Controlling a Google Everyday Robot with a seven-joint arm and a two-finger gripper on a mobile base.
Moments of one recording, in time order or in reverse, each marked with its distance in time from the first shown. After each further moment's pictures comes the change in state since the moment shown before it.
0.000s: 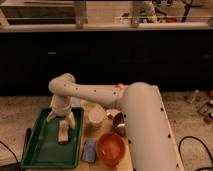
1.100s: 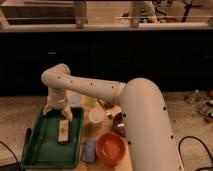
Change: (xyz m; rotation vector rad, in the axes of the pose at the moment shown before) arm -0.004 -0.017 -0.047 -0.010 0.070 -0.022
